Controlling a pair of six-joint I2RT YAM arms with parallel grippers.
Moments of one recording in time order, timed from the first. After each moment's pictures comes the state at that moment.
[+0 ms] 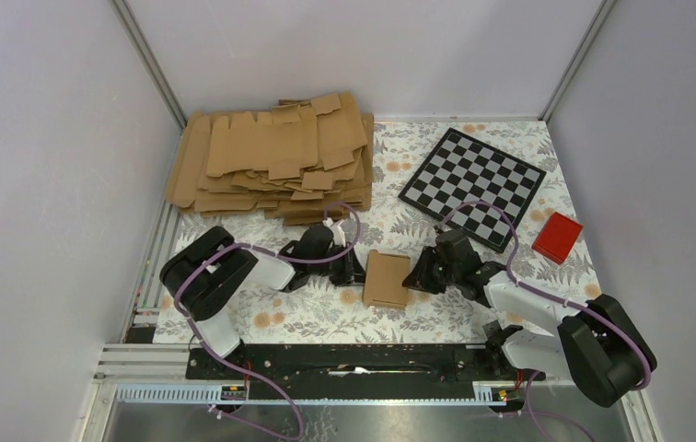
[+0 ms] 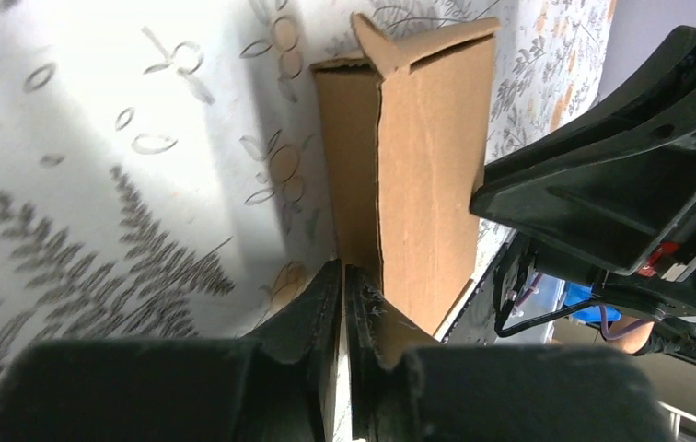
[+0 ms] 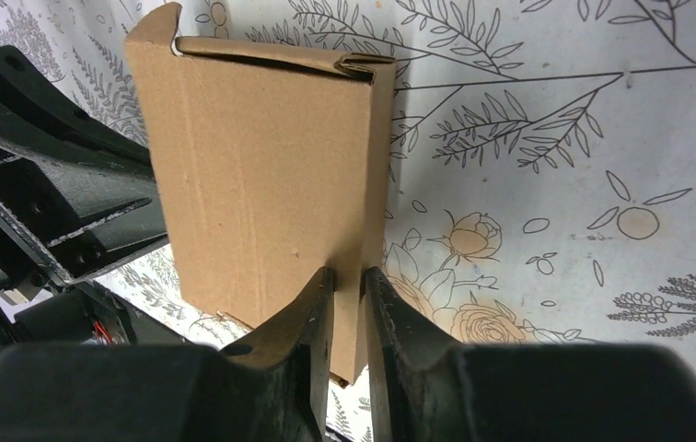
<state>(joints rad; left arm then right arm) -0.74 1.73 0.56 0.52 0.48 -0.92 0.56 1.17 0.39 -0.10 -0.22 0.84</state>
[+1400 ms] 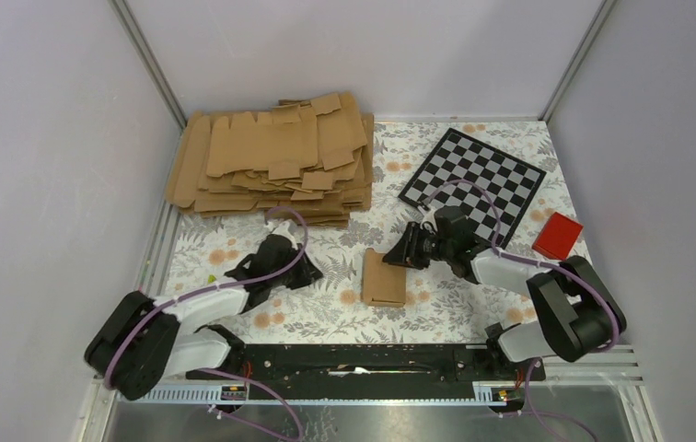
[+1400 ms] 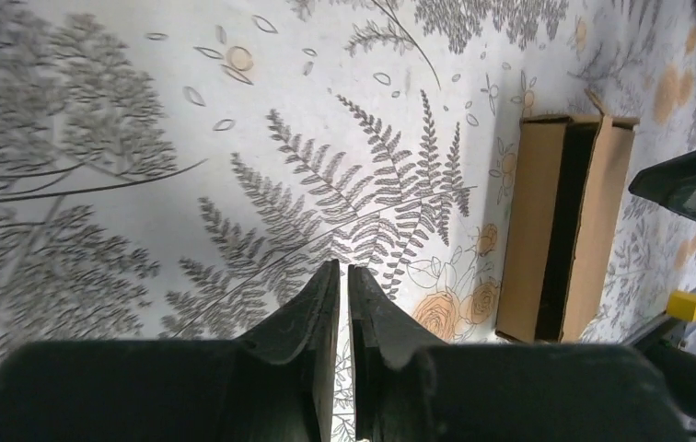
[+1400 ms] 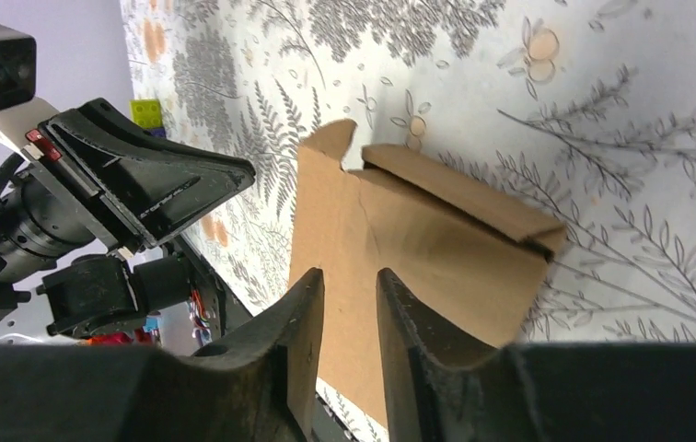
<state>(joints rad) -0.60 1.21 0.34 0.14 0.12 -0.81 0.46 1.41 0.51 0.20 -0.52 0.79</state>
